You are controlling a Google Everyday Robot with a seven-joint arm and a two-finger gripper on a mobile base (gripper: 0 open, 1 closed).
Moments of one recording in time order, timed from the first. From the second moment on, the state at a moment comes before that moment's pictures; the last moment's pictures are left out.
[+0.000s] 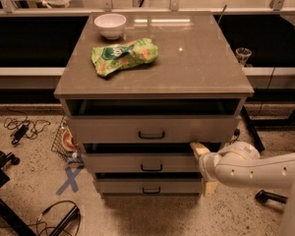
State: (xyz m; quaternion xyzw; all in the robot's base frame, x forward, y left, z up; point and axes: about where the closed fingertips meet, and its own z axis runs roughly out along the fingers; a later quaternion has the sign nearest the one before) arm 0.538 -0.205 0.488 -0.76 0.60 -0.13 0.22
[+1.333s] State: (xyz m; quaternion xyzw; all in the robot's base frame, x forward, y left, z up) arm 0.505 -0.202 0.426 -0.79 0.59 -0.09 0.15
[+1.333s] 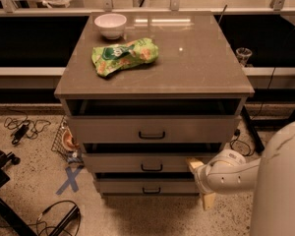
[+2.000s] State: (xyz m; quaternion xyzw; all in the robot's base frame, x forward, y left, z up) arm 0.547 -0.181 0.446 -0.79 0.59 -0.11 0.15
